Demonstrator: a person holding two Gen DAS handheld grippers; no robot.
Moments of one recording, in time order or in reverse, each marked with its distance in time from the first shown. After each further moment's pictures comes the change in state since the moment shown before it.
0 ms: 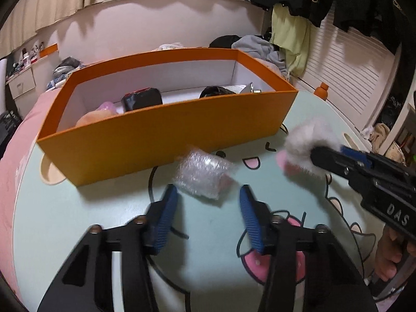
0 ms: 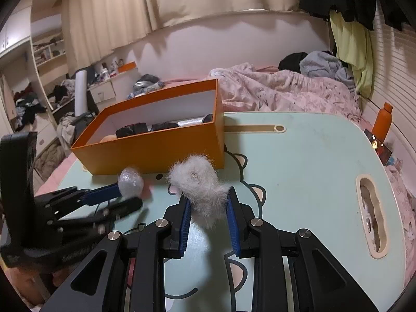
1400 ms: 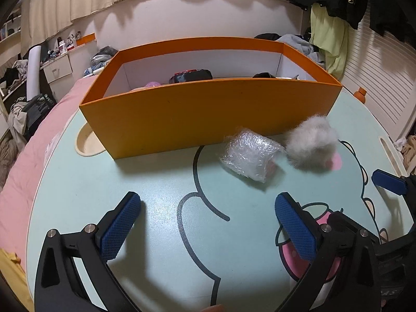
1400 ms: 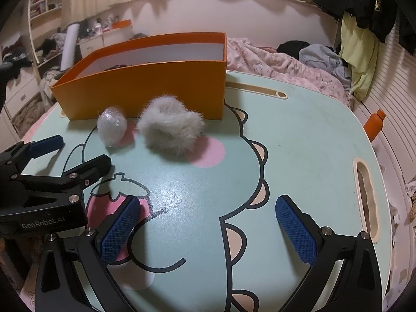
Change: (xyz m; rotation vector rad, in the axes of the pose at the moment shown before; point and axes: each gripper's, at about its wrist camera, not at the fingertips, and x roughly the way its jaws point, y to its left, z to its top) left arm 0.002 0.014 -0.019 -0.101 0.016 0.212; right arm 0.028 0.018 -0.028 -0.149 0.178 -0.140
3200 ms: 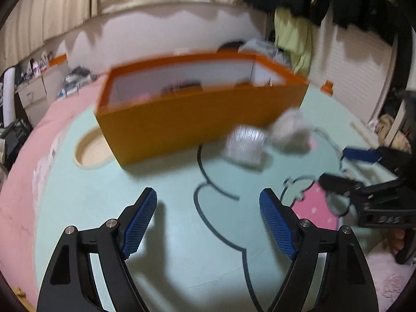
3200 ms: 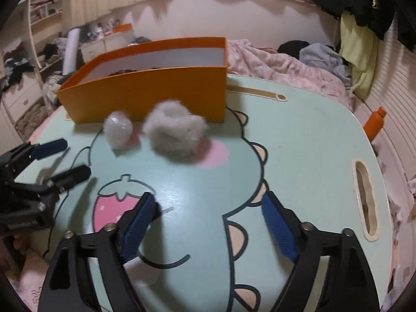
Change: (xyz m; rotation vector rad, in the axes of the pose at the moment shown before) left arm -0.021 0.021 -0.012 0.146 -0.033 -0.140; right arm -0.009 0.000 0.000 0.016 -0.008 0.005
